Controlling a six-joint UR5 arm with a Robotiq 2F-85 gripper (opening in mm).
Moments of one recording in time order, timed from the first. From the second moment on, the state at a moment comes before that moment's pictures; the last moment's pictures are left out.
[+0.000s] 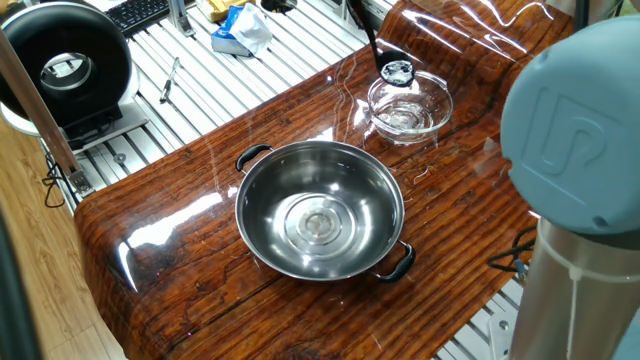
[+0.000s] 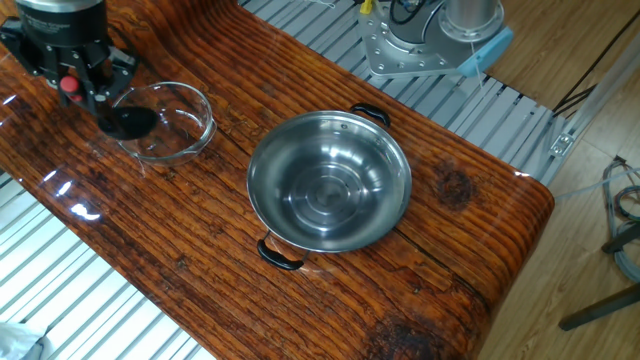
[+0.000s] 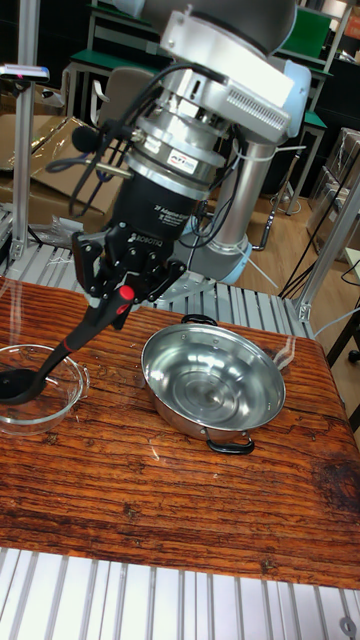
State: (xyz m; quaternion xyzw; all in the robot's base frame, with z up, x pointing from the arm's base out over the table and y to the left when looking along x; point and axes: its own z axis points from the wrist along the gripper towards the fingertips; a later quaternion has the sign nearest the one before) arm 0.659 -0.098 0.310 -0.24 0.96 -0.13 0.06
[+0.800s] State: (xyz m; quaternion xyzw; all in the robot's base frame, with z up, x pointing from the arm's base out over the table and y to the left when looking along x) arm 0.652 -0.093 0.311 -0.22 0.96 -0.15 0.07
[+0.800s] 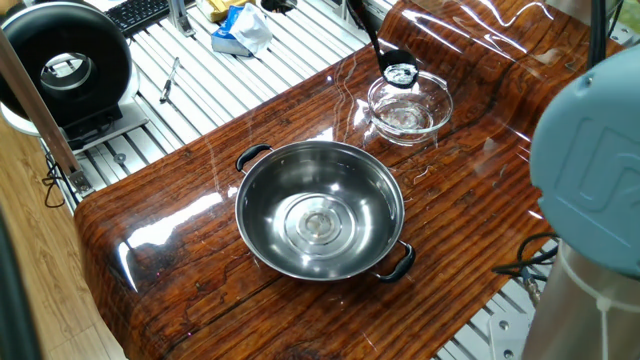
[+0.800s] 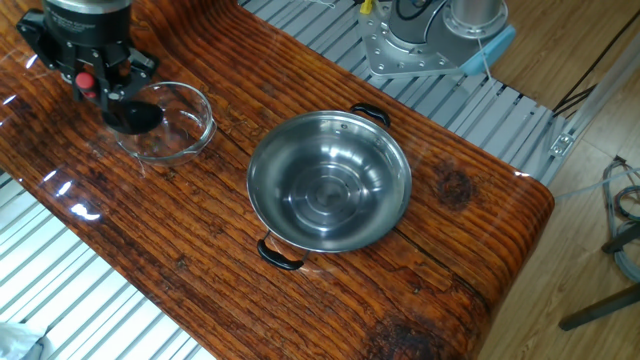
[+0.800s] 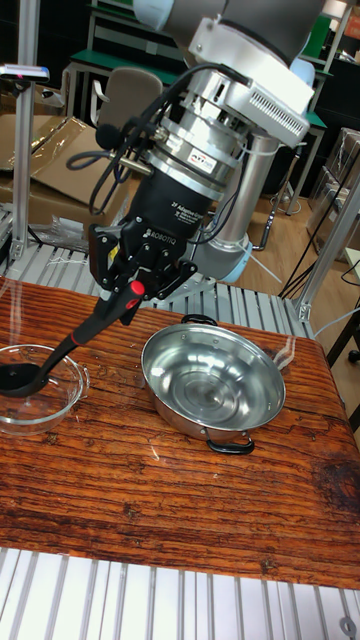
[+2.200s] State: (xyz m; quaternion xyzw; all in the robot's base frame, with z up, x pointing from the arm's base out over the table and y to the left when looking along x) arm 0.642 -0.083 0.299 -0.17 0.96 -0.20 0.09
